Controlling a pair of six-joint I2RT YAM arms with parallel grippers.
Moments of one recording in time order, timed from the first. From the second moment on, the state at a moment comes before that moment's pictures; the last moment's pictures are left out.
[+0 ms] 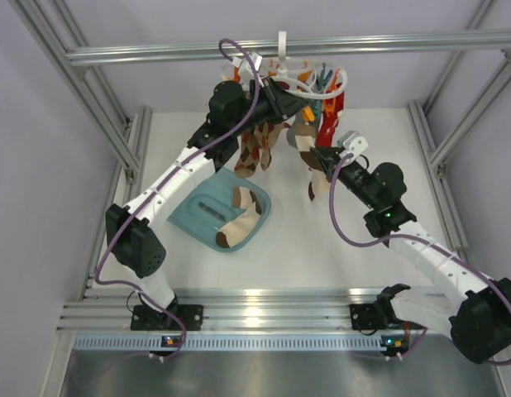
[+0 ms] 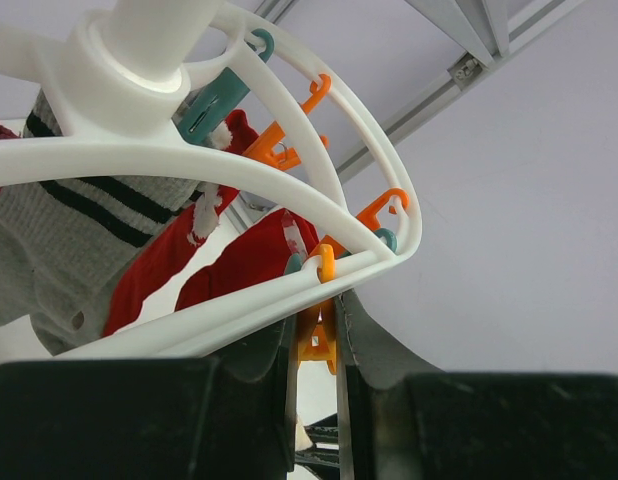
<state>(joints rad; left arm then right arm) -0.59 1.74 1.74 0.09 0.32 -0.81 0.45 1.07 0.73 0.53 -0.27 -0.17</state>
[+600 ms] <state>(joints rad) -0.59 1.74 1.72 0.11 0.33 -0.80 0.40 1.02 0.73 0.48 -0.41 -0.26</state>
